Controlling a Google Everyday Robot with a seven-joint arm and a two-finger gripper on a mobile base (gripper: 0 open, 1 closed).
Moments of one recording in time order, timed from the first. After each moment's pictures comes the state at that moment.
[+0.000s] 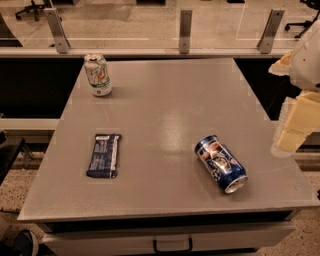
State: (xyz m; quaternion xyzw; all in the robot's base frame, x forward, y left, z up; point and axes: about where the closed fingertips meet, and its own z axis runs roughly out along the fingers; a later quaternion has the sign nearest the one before) arm 0.438 -0.216 0.977 -0.60 0.78 -0.03 0.16
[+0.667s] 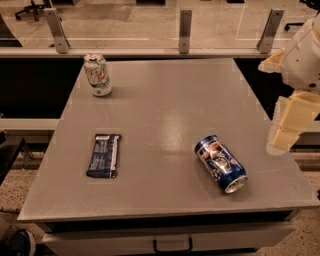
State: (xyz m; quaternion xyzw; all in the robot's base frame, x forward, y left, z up) arm 0.447 -0.203 0.975 -0.64 0.75 -0.03 0.17
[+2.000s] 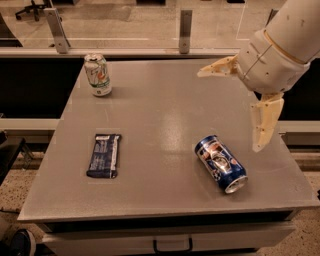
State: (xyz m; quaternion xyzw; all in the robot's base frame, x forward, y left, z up) arm 0.465 -0.139 0.953 -0.85 0.49 0.02 0.20
